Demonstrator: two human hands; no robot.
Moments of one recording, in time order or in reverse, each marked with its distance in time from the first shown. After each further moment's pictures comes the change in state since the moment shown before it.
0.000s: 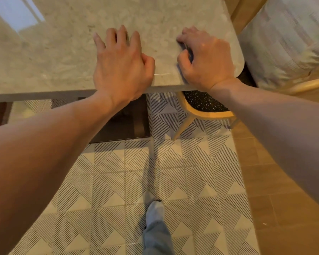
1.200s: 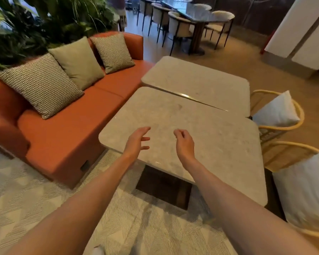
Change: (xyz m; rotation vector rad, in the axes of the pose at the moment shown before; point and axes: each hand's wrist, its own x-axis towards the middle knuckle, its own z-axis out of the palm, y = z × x) left_hand -0.094 -0.261 -0.324 -1.453 0.102 -0.916; right_hand 0.119 -0.379 -0.163 1.047 -0.261 0.472
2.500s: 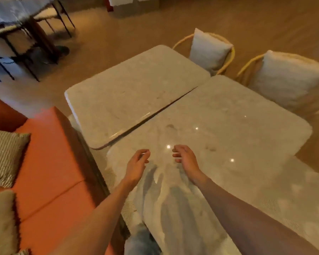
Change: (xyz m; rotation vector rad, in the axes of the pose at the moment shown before) left_hand 0.517 0.057 -0.053 0.661 -0.902 0.013; right_hand 0.306 -0.031 0.230 0.541 0.729 0.483
